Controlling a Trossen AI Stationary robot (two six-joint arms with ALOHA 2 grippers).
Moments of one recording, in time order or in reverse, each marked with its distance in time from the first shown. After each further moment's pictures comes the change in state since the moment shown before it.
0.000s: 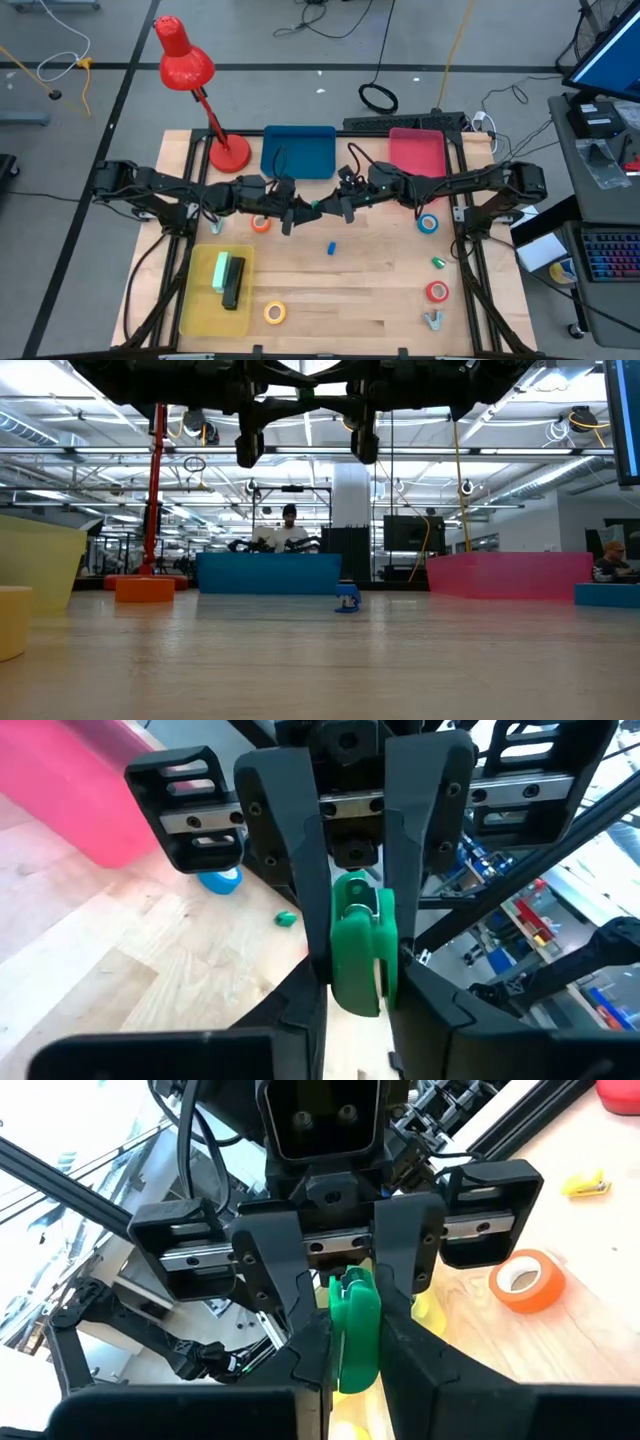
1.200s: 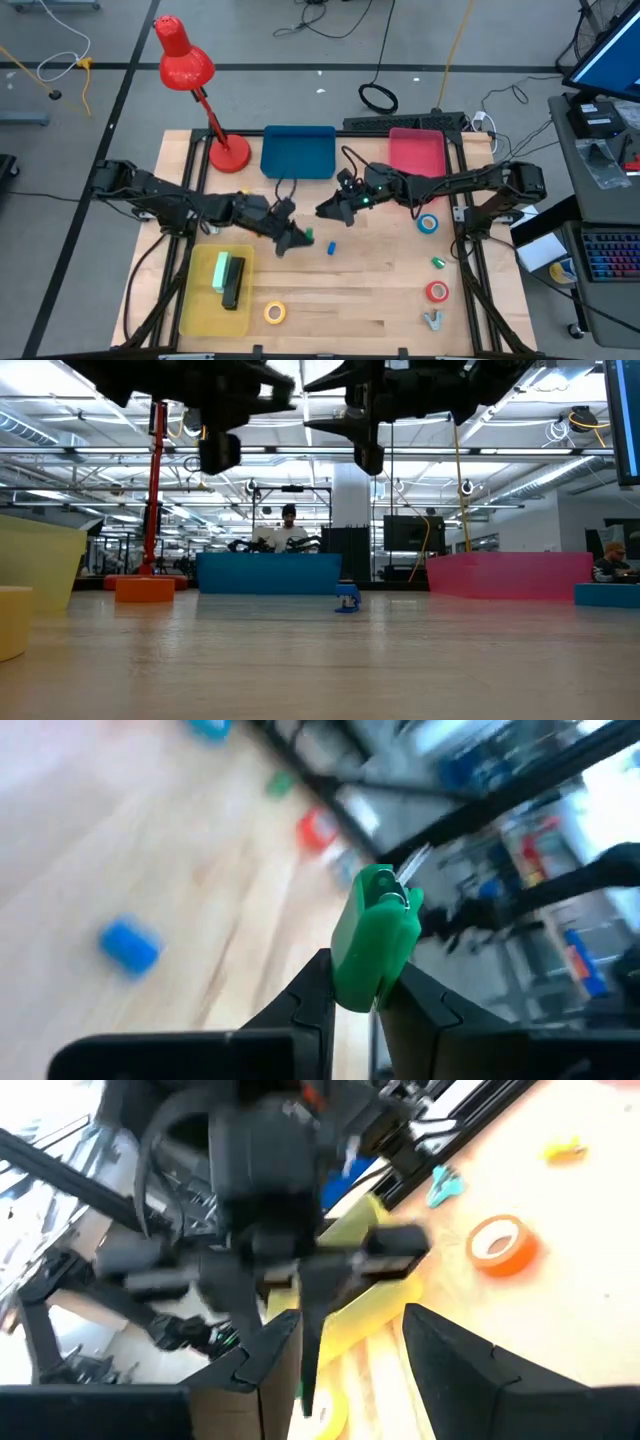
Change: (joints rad) left arm -0.159 -0.022 0.002 -0.249 0.023 -0.171; right arm -0.013 0.002 -0.001 -0.091 -0.028 -0.048
